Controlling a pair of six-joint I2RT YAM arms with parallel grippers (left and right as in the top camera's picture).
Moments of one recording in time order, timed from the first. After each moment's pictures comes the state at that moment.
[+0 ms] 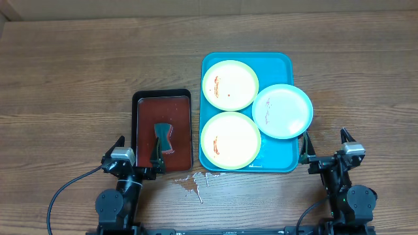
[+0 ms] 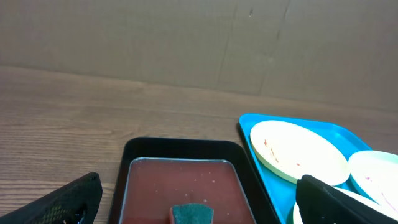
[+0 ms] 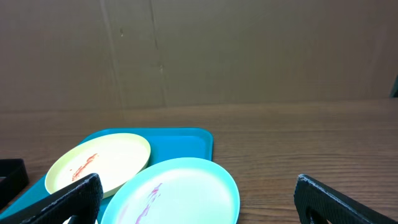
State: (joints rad) left arm 0.00 0.02 0.01 -0.06 0.12 -0.18; right arm -0.01 0.01 0.02 -0.03 -0.10 0.08
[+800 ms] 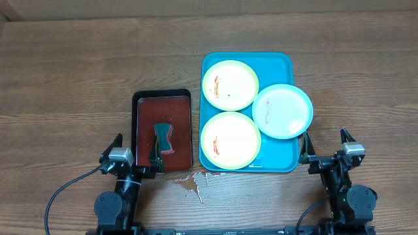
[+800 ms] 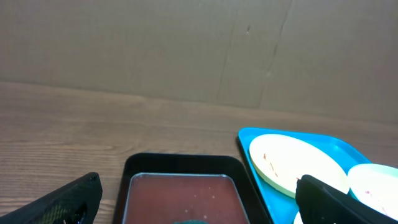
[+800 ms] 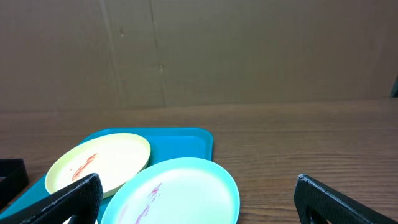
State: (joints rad) left arm 0.00 0.02 0.01 -0.01 0.11 -0.18; right arm -0.01 0.01 0.02 -0.03 -0.10 0.08
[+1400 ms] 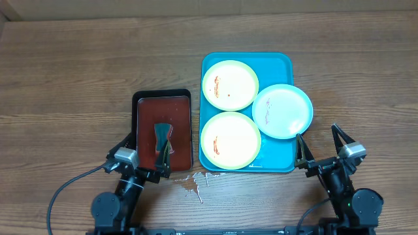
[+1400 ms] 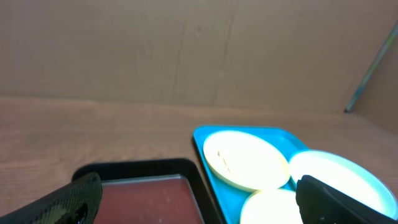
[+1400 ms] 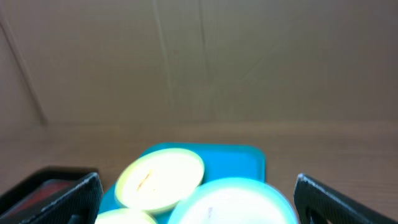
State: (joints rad) left arm 0.00 0.04 0.08 -0.05 0.30 -0.21; right arm -0.01 0.02 0.09 -0.01 -0.29 0.17
